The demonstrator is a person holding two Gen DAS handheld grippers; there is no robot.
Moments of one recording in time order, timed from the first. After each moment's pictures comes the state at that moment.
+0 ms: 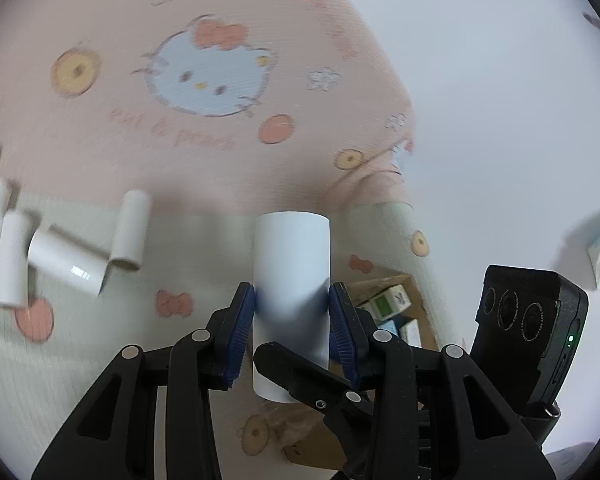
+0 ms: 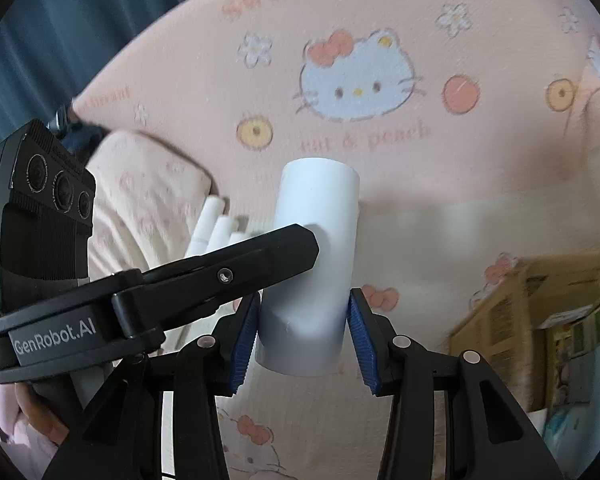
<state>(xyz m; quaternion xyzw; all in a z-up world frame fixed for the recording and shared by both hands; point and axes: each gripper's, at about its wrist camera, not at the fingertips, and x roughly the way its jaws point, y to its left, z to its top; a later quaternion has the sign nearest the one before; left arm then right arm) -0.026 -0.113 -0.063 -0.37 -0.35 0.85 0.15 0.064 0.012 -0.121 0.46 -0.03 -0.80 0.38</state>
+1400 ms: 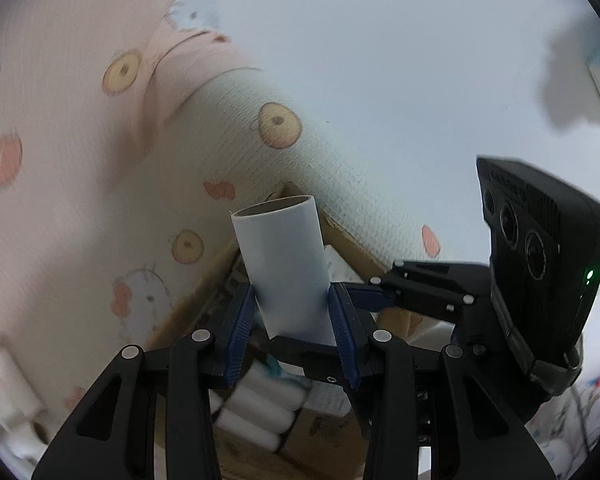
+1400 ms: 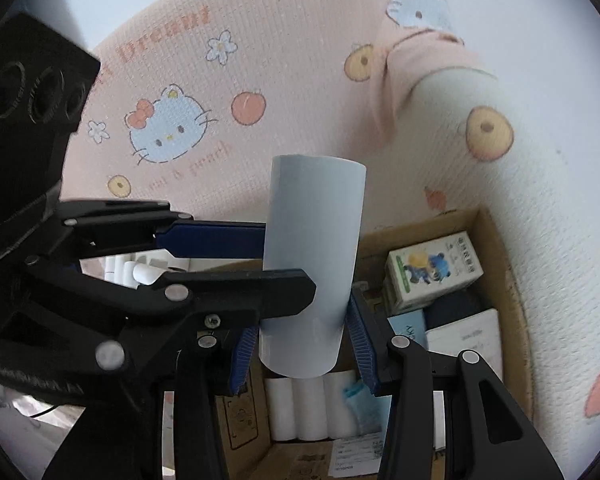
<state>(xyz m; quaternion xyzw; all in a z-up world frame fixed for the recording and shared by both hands) -0.158 0.130 -0.003 -0.52 -0.11 0.76 0.37 -0.037 0.222 -0.094 0.54 -0.06 -0.80 0.24</state>
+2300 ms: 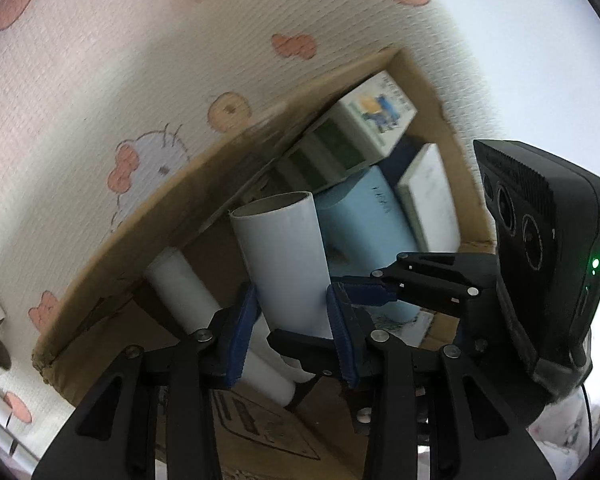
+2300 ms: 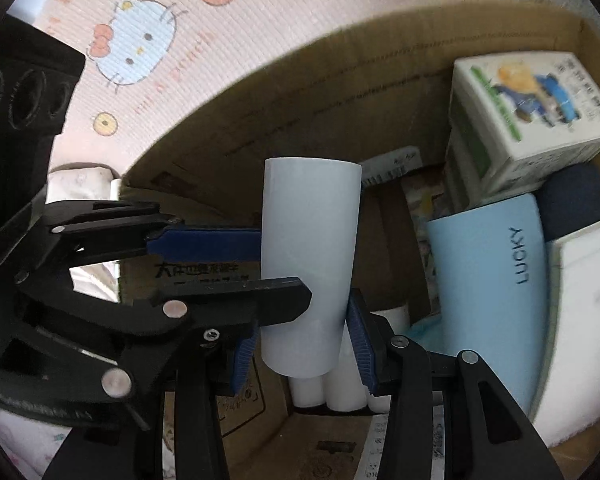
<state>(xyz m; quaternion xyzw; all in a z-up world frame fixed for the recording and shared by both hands) -0.160 0.140 -0.125 -0.68 -0.09 0.67 0.28 -0.041 0.198 -0.228 0.68 -0.11 -0.66 0.29</state>
